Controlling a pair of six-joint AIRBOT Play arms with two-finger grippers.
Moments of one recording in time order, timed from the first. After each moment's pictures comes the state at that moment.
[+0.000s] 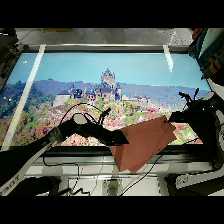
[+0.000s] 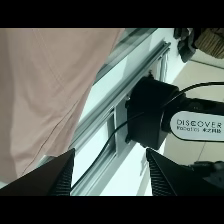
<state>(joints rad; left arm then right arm) -0.63 -1.35 0.85 0.36 -1.04 -1.32 -0.43 -1.66 1.21 -1.21 1.38 0.92</state>
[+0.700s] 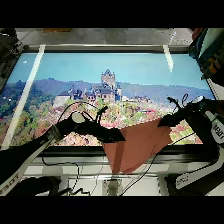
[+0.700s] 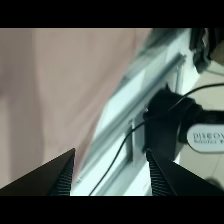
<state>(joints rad) -0.58 -1.35 0.85 0.43 -1.01 -1.32 -0.35 -1.79 1.16 -1.05 1.52 0.81</state>
